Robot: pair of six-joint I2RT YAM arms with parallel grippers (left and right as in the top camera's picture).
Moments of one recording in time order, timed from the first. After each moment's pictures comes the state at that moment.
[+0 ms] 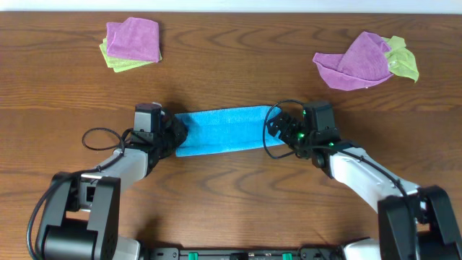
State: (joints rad) left arm -0.14 1.64 0.60 0.12 0.34 -0.89; right arm 0.27 1.57 0.68 -0.04 -0.24 0.88
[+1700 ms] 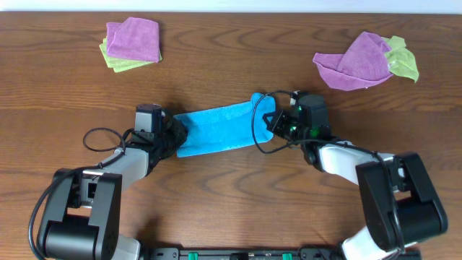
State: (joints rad) left arm -0.14 1.66 0.60 0.13 0.34 -0.90; right arm 0.27 1.76 0.67 0.39 -0.41 0.82
